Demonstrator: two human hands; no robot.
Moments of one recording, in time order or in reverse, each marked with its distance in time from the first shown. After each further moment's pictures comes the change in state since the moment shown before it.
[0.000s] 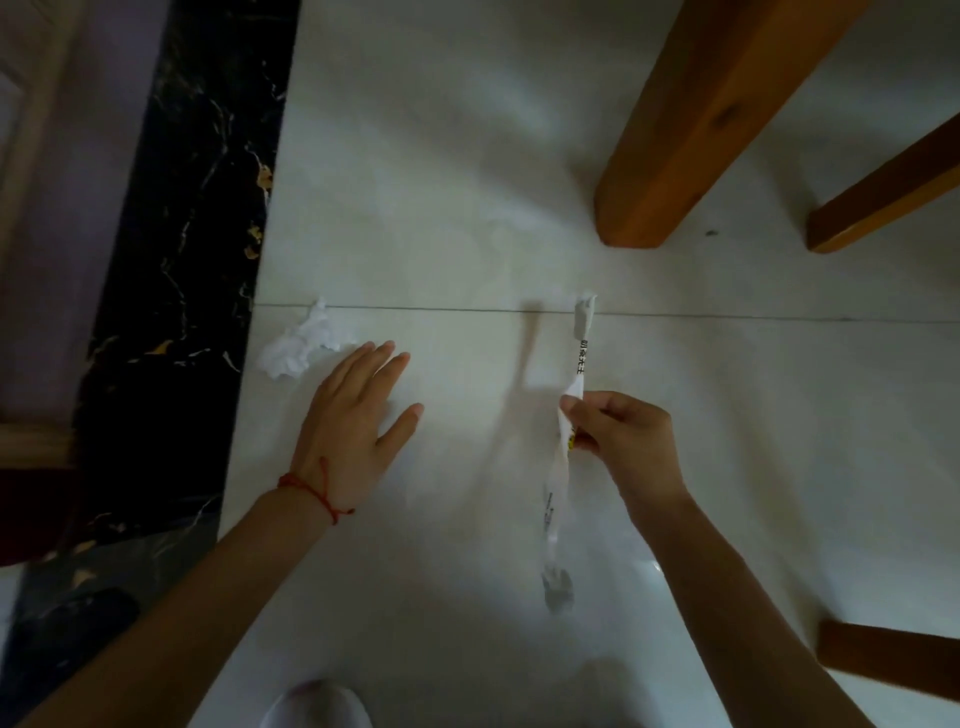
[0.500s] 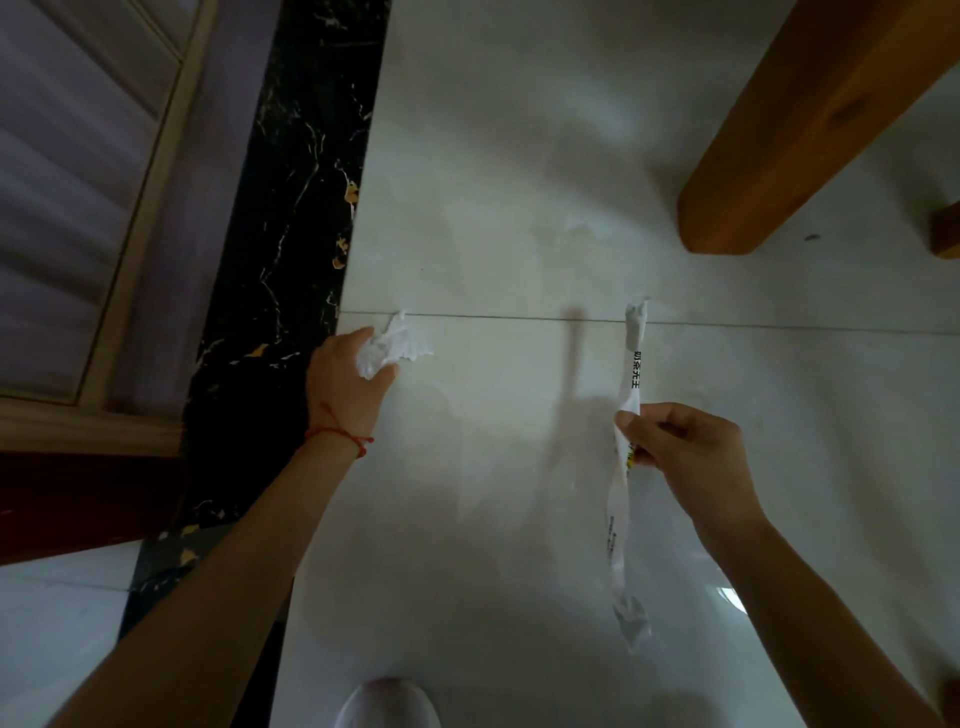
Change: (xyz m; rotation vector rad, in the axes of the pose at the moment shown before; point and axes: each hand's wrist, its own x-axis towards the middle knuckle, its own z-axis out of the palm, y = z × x) left_hand 0.031 -0.063 -0.024 -0.106 0.161 -0.517; right_hand -0.002 -0.001 0.014 -0.029 -0.055 -0.056
